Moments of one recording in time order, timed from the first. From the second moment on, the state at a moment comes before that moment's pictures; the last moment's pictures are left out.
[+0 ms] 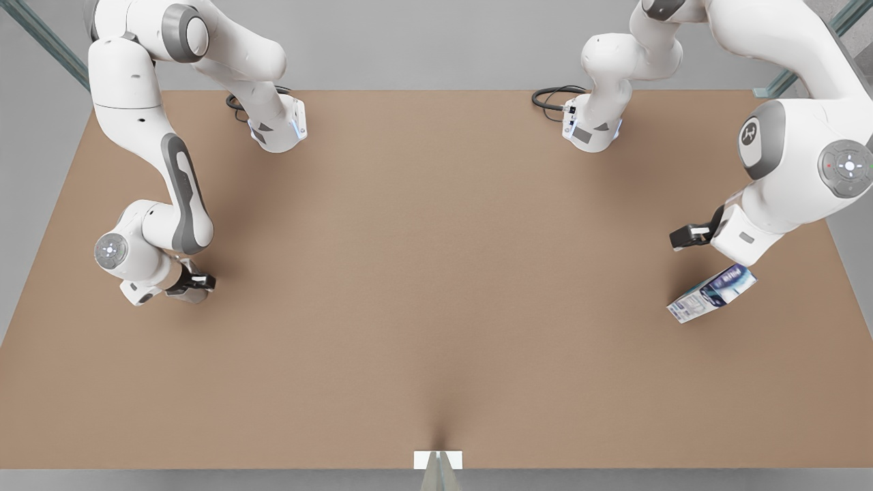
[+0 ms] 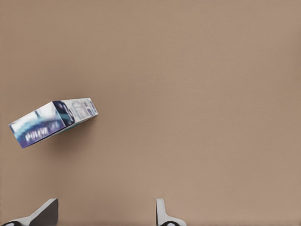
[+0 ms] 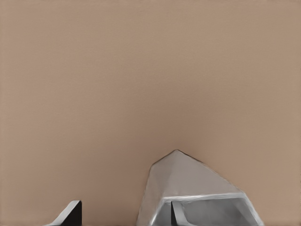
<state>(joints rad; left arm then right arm) -0.08 0.19 0.05 -1.42 0.02 1.49 -0.14 -0.12 0.40 -0.07 -2.06 0.02 2.37 -0.21</state>
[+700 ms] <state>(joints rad) -0.09 0.19 0.05 -1.42 0.02 1.48 -0.14 -0.13 0.39 -0.08 -2.06 0.02 2.37 -0.23</state>
